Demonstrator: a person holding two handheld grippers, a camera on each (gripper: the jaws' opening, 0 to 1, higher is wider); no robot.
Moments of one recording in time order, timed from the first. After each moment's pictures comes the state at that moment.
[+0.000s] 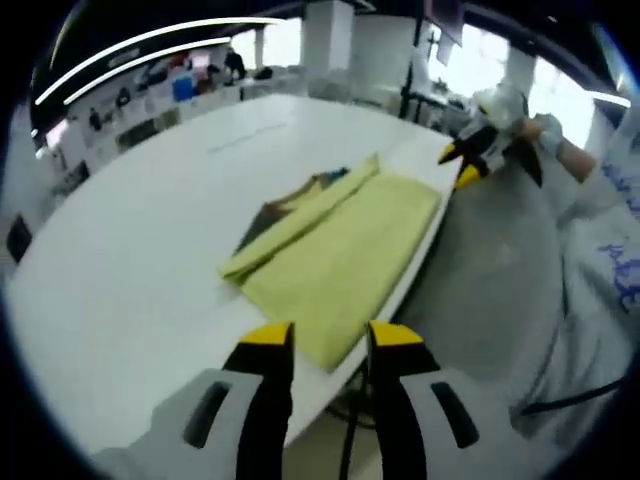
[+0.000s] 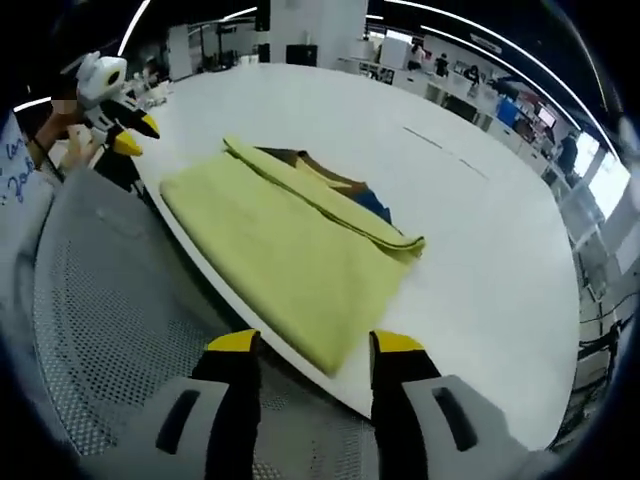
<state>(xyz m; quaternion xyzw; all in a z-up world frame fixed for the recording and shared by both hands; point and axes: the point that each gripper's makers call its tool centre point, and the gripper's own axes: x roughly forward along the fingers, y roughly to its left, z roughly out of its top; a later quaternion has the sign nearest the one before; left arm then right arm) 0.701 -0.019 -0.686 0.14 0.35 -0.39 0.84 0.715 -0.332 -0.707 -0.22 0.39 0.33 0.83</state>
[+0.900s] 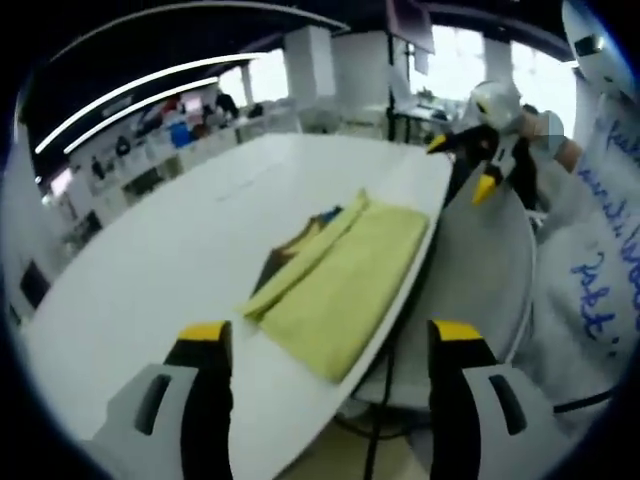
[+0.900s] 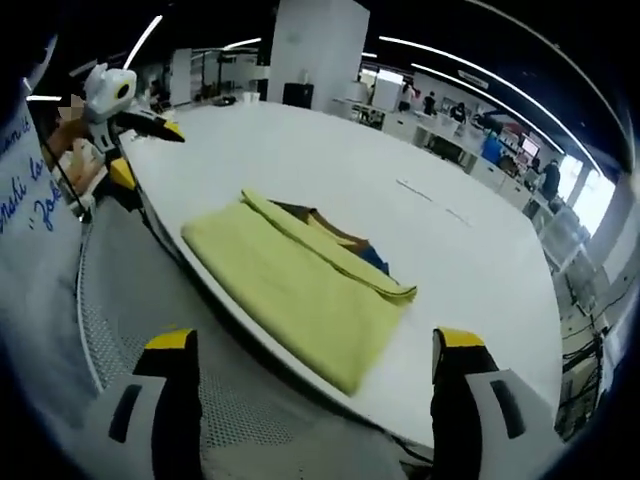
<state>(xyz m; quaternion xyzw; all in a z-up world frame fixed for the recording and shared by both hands) 0.690 -0.023 -0.629 0.16 0.26 -0.40 0.86 0.694 -0.301 -0.643 -0.21 0.30 0.32 0.87</state>
